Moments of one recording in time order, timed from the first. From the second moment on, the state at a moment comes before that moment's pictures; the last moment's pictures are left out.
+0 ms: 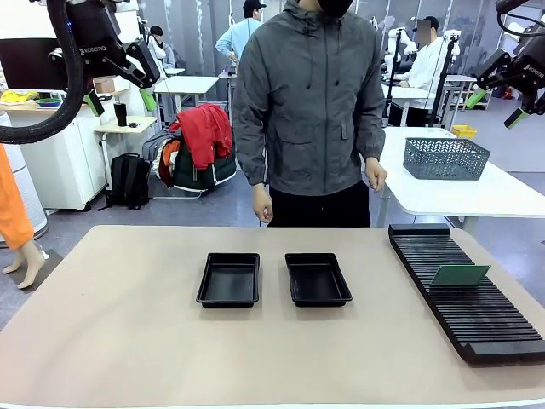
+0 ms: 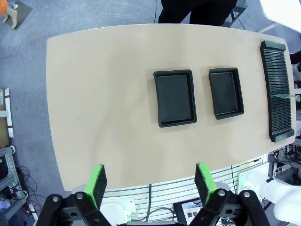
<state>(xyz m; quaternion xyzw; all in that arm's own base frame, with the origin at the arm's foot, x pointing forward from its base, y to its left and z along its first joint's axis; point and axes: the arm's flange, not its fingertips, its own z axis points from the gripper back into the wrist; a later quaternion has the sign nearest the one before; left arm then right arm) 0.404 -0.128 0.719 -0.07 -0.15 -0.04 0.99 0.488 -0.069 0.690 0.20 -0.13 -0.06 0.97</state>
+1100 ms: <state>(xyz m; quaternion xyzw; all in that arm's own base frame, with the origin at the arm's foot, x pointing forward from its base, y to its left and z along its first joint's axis) 0.404 -0.129 0.719 -0.07 -0.15 -0.04 0.99 0.467 -0.049 0.619 0.11 -0.17 0.32 0.93</state>
